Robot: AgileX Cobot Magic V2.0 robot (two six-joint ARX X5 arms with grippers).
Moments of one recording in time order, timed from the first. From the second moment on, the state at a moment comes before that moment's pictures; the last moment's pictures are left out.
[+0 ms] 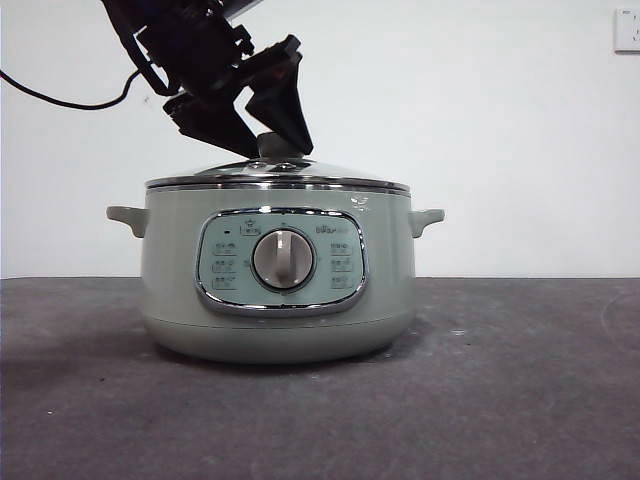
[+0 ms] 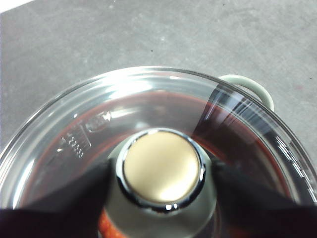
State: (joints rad) left arm -0.51 1.61 1.28 -0.29 0.18 0.11; right arm 0.61 0.97 1.61 -1.01 0.13 -0.06
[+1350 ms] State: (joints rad) left arm -0.51 0.87 1.28 -0.93 0.19 0.05; right arm 0.61 1.10 1.61 -1.32 -0.31 -0.05
